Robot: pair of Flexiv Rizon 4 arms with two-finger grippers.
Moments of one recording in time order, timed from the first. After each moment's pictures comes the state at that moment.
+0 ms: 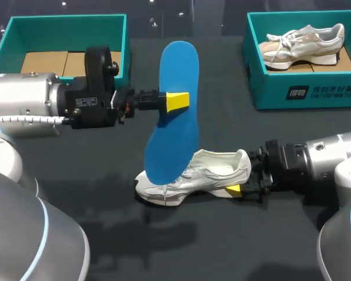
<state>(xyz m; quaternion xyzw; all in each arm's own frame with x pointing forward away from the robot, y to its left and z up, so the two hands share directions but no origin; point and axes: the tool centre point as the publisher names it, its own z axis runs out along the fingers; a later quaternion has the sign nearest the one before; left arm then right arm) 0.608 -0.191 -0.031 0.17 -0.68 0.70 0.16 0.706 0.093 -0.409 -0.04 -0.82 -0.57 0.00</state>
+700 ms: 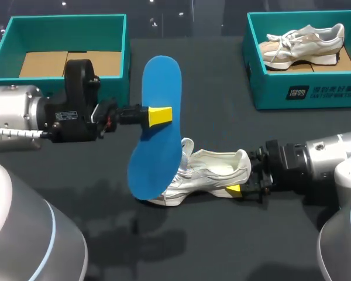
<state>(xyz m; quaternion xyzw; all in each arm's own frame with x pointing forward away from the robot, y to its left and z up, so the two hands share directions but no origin) 0.586 -0.166 -0.039 0.18 -0.68 0.69 0.17 0.706 0.093 -0.409 -0.04 -0.82 -0.57 0.00</state>
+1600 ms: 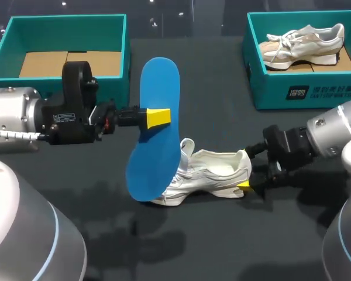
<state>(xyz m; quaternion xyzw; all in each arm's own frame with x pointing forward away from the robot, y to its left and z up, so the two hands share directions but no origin) 0.583 -0.164 -0.038 0.18 -0.68 0.69 0.17 0.698 0.064 -0.384 -0.07 -0.90 -0.43 0.06</state>
